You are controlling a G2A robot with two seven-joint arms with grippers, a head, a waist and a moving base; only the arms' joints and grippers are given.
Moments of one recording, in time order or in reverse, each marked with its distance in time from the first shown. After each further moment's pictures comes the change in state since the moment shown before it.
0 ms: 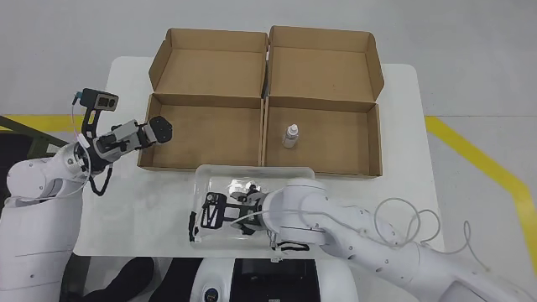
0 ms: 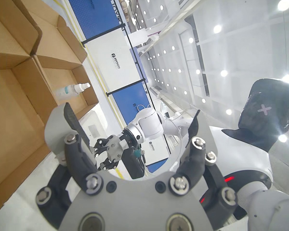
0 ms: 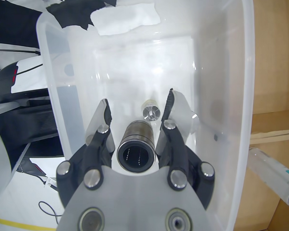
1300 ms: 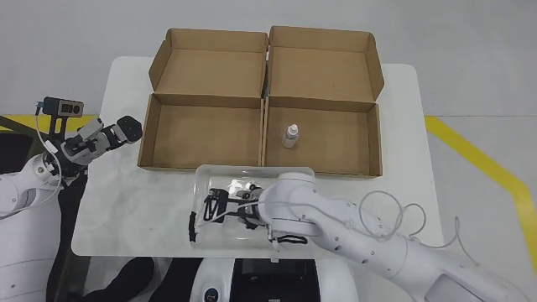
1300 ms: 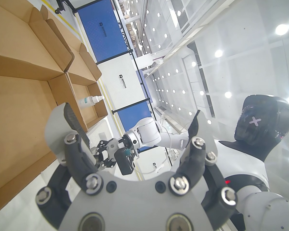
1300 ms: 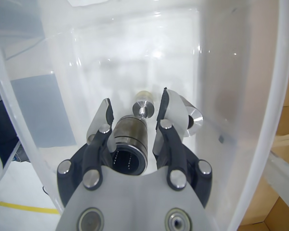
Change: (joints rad) left arm 0.039 0.014 -0.114 0.062 -0.032 -0.014 0.007; right arm 0.025 -0.054 -0.016 0.112 -0.025 -0.010 0.078
